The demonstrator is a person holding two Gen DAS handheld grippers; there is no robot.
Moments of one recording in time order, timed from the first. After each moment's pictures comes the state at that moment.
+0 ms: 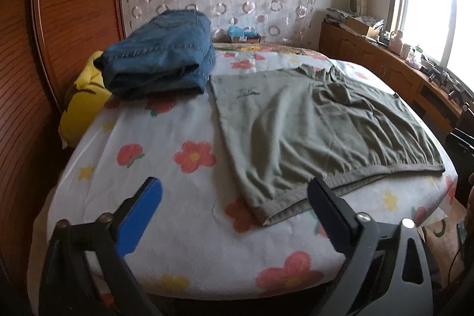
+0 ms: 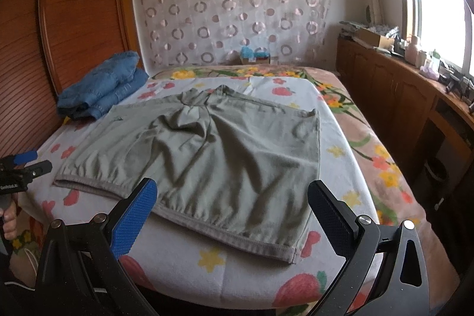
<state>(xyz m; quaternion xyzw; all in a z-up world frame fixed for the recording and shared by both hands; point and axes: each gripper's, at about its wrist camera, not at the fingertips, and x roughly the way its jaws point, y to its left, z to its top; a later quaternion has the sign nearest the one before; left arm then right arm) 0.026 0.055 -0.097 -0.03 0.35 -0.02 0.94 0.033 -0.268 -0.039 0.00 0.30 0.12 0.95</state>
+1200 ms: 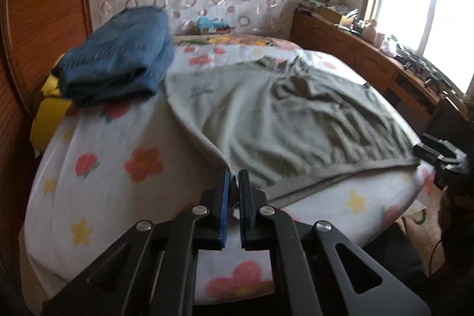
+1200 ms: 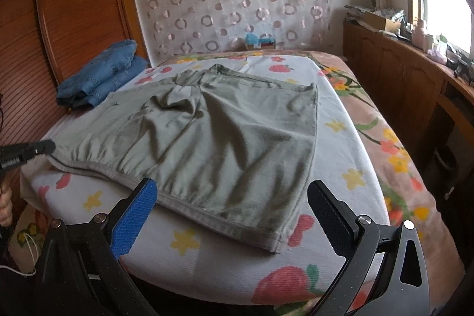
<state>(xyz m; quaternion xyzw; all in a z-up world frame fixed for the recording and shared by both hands) 0.037 0.023 -0.079 -0.02 0.37 -0.10 0.92 0.040 -0.296 -0.065 0.02 0.33 0.14 0.93</state>
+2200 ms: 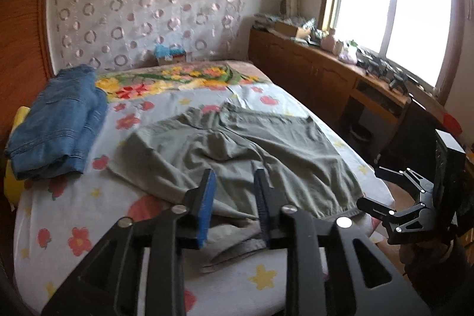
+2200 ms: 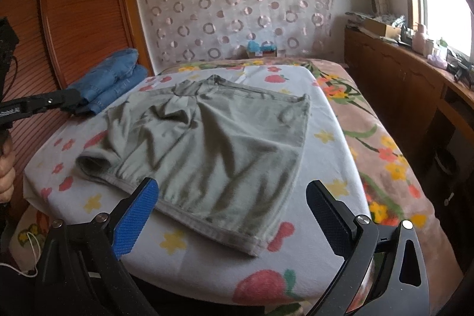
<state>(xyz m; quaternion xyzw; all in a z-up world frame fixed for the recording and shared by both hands) 0.065 -0.064 -0.019 0.00 0.32 -0.17 0.93 0.032 -0.307 -0.049 0.01 0.32 0.15 0.94</state>
